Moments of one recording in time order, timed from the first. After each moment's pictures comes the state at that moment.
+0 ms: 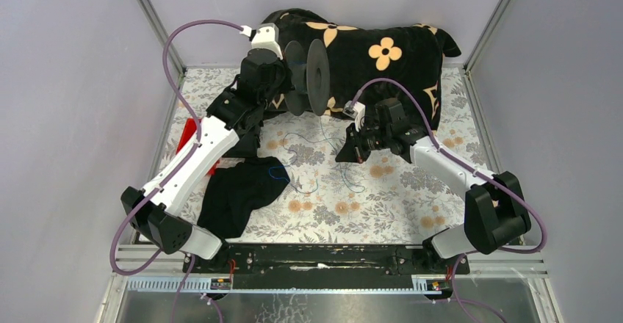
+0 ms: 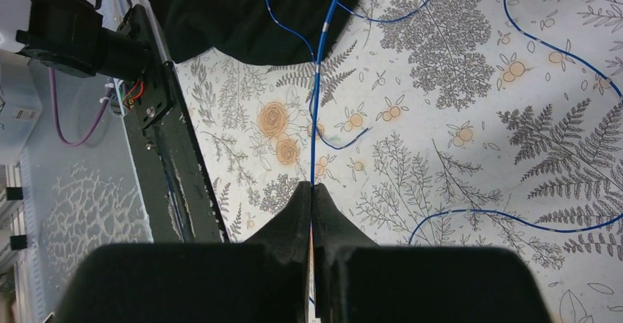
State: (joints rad) left arm -0.55 1.47 1.59 -0.42 -0.32 -0.39; right arm 0.45 1.46 0.97 -0.28 -0.80 0.00
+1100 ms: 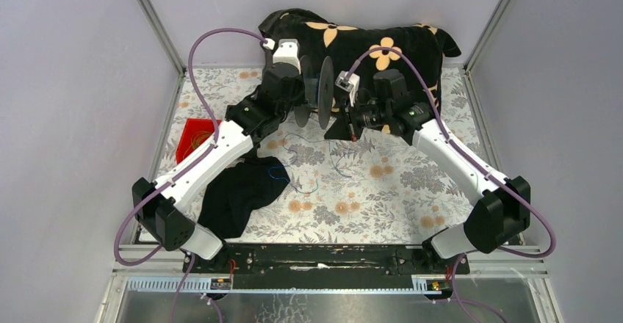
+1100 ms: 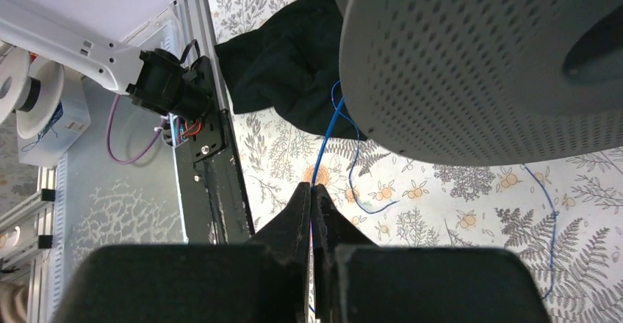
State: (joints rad) left arm -0.65 1.50 1.50 -0.38 -0.42 -0.34; right arm 0.50 1.45 1.27 -0.41 -0.86 0.01
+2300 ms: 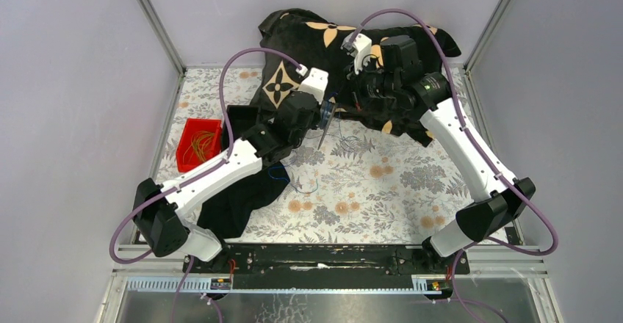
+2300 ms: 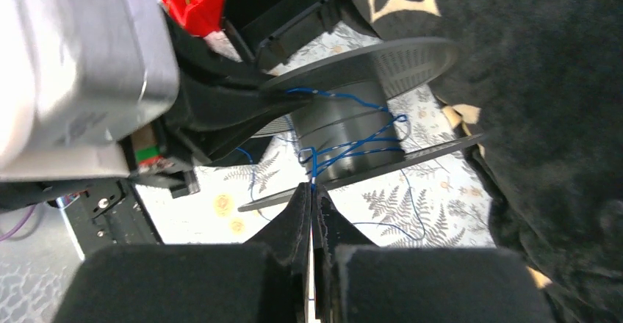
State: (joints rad) left arm -0.81 1.46 1.30 -0.21 -0.53 -0.07; right arm 0.50 1.55 1.75 -0.75 -0.49 -0.08
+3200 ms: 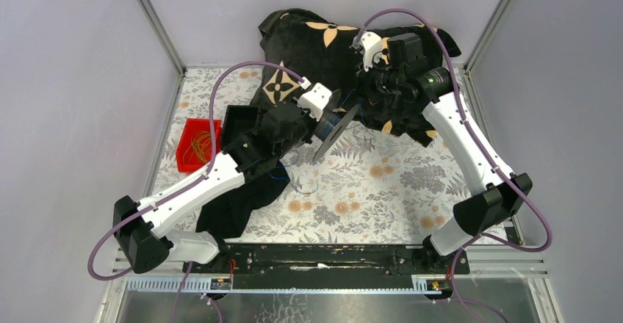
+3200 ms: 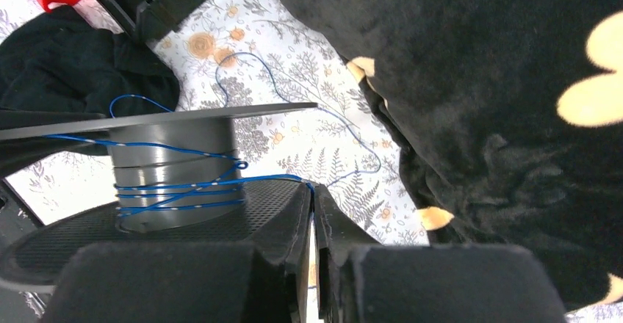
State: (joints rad) left arm -0.84 1.30 1.19 -0.19 -0.27 0.11; right arm 0.43 1.59 1.78 -0.82 -0.30 -0.21
